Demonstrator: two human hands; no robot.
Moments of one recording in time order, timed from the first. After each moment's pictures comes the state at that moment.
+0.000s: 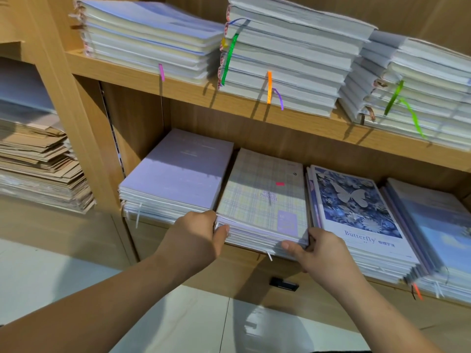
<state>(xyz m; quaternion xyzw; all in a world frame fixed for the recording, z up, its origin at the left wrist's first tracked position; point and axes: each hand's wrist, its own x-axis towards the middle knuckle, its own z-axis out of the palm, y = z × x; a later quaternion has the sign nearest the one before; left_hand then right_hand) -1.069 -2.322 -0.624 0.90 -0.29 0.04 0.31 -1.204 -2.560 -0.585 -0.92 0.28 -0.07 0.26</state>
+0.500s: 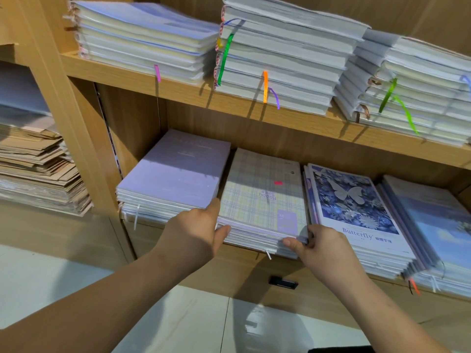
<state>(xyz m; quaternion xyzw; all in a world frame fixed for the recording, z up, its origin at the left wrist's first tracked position) -1.067 -2.322 -0.609 0.91 -0.35 0.10 0.21 -1.206 -2.559 -0.577 -0.94 0.27 -0.09 0.20</state>
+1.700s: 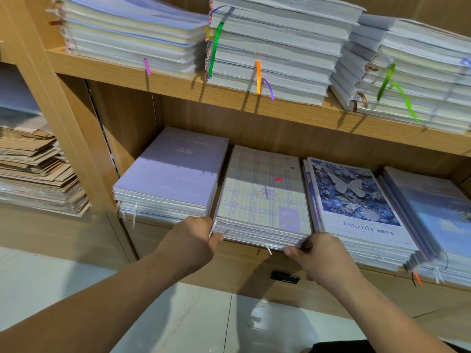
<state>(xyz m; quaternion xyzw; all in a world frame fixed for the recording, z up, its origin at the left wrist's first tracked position) -1.061 -2.322 -0.642 0.93 -0.27 -0.04 0.26 -1.208 -2.562 -0.599 -0.92 0.33 0.01 0.23</state>
